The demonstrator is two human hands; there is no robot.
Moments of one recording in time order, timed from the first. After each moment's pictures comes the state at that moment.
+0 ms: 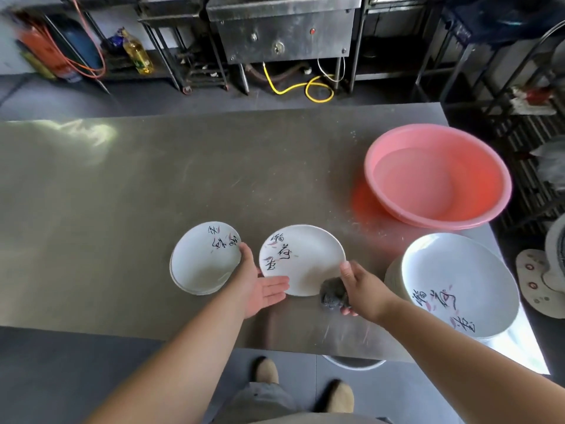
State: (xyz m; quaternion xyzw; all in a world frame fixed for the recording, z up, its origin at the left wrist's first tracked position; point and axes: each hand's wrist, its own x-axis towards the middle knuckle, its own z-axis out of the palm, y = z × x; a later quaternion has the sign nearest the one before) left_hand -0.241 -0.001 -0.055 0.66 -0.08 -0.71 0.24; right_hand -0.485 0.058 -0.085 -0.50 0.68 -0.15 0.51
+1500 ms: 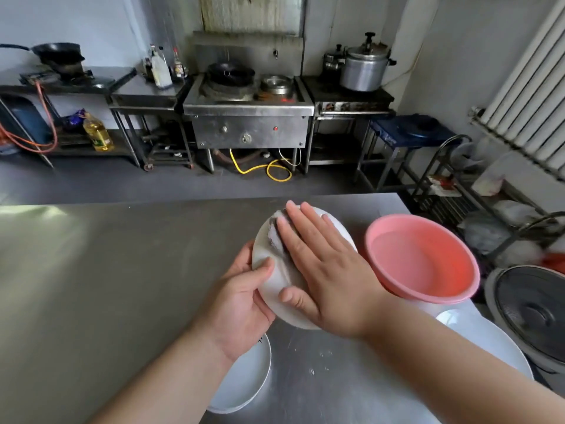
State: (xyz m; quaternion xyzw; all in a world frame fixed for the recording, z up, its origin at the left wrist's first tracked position) left_hand -0.138 -0.086 0.134 0.21 -0.27 -0.84 0.42; right_hand -0.318 -0.050 0.158 -0.82 0.54 -0.16 -0.04
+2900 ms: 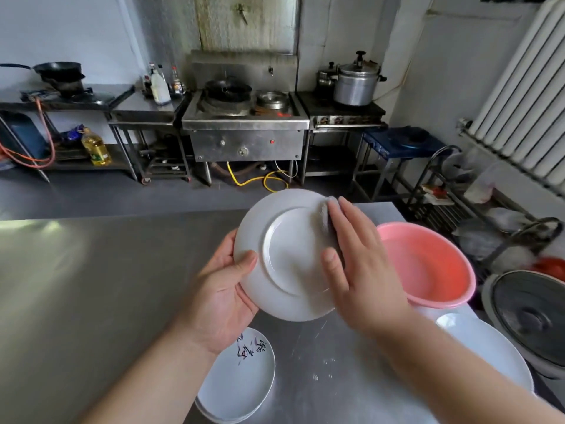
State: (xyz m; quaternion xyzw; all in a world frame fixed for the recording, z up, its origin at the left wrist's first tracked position) left_hand -0.110 -0.092 0.161 0.17 -0.32 -0.81 0.46; right_hand -0.316 -0.034 0.169 -0.67 0.65 -0.35 0.00
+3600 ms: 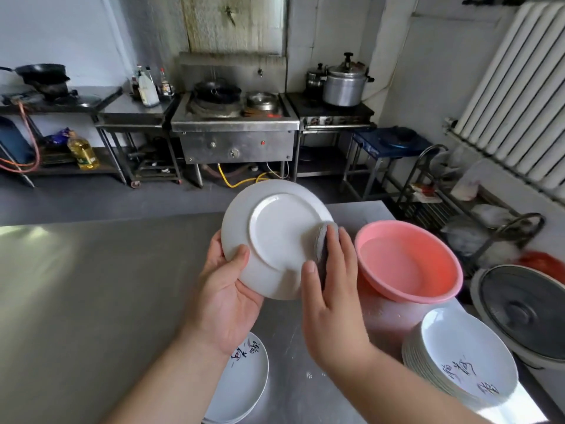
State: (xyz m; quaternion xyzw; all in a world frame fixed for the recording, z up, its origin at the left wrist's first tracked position) left_hand -0.135 -0.081 0.161 0.17 -0.29 -0.78 0.53; right_hand -0.268 -0.019 0.130 -0.52 0.66 -0.53 0.12
